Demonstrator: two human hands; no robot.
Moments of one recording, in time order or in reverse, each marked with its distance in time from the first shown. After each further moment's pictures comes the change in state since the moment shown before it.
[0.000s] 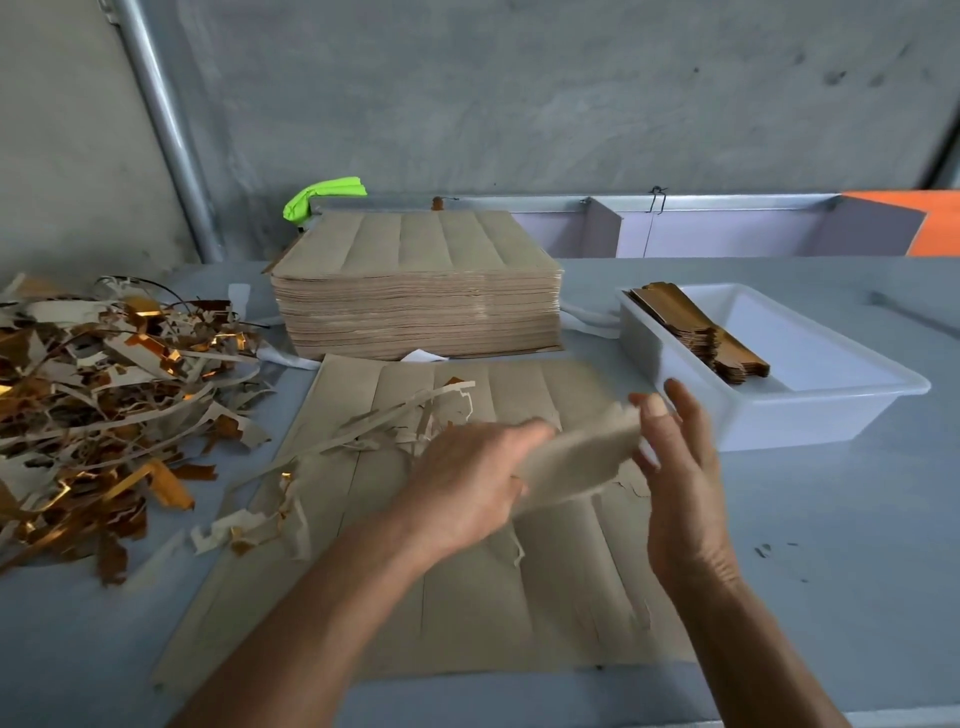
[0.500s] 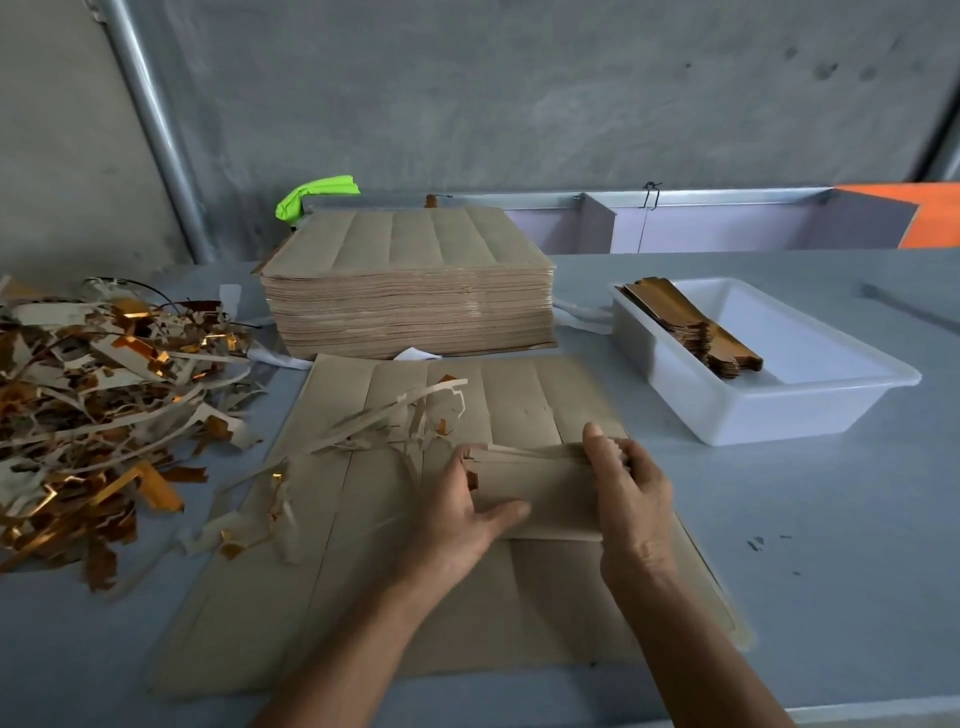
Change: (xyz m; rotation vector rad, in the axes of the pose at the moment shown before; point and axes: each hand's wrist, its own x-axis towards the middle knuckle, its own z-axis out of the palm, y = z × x) left_hand -0.021 -0.023 0.066 -0.877 0.112 -0.533; right_hand -0.004 0.029 0.018 -0.166 0.218 0.139
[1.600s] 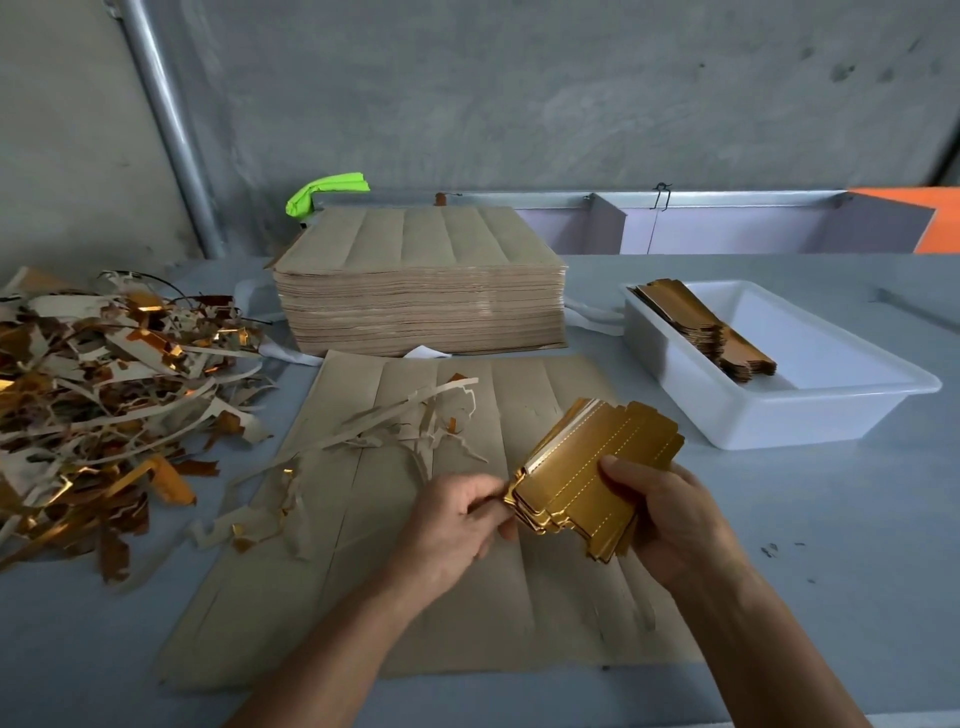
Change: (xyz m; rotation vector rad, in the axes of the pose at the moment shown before) left_hand -0.013 0.009 -0.023 0.163 -0.155 0.110; right_hand 0.006 -0.025 -0.026 0.253 -0.307 0.424
